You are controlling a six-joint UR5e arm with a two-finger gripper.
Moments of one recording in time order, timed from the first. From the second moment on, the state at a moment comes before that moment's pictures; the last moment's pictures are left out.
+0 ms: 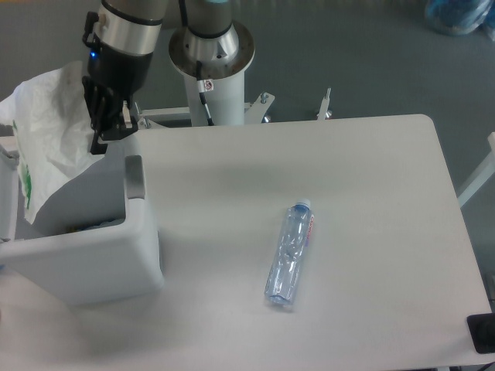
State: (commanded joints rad) arm 2.20 -1.52 -1.71 -1.18 1.11 1.16
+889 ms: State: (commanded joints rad) arm 2.19 -1.53 -1.69 -1.18 1.14 1.12
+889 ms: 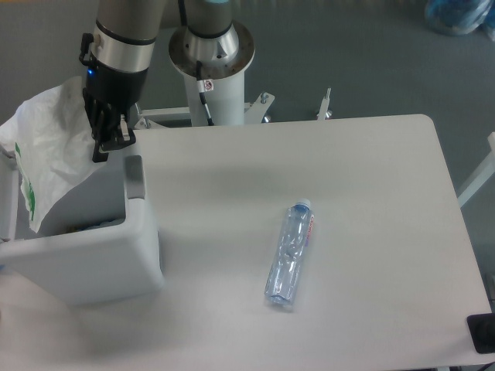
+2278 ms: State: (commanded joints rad) arm 2.25 -1.47 -1.67 -1.16 1.13 1.06
